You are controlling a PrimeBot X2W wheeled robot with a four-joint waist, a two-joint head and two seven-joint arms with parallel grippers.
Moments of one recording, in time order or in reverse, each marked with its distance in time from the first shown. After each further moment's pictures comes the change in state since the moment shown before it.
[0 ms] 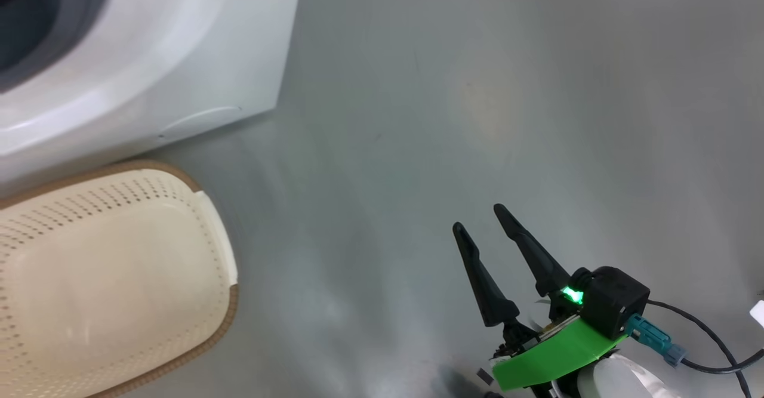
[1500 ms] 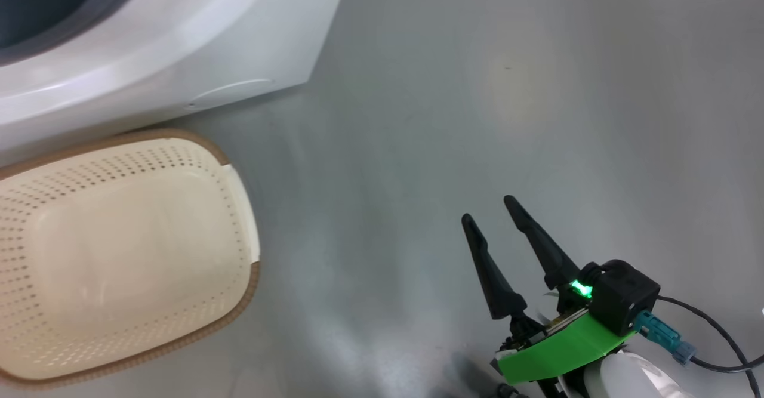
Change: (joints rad) left arm 0.033 -0.016 0.022 -0.144 0.027 -0.092 -0.018; right arm -0.006 -0.006 -0.033 -0.017 -0.021 0.000 0.000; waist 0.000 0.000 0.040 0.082
